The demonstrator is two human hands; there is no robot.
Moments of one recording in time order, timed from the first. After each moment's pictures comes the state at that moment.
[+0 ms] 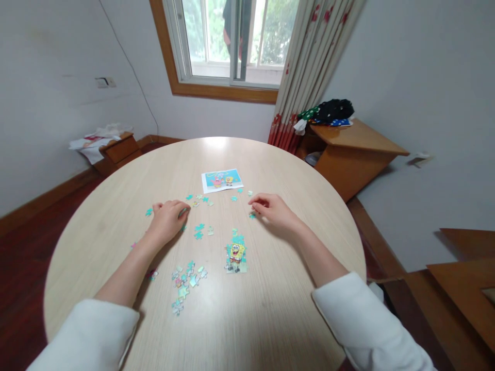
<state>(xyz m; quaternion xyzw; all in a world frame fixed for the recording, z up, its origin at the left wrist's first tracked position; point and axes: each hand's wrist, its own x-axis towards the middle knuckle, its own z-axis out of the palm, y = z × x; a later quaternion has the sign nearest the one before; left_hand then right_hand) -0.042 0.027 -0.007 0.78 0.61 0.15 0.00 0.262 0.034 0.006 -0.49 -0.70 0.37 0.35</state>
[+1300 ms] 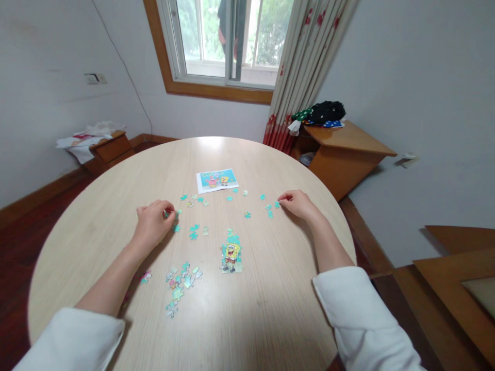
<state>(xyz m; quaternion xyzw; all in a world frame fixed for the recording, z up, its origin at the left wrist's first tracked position) -0.049 0.018 -0.003 0.72 0.65 0.24 0.02 0.346 0.057 -0.001 -0.71 -0.64 0.19 0.23</state>
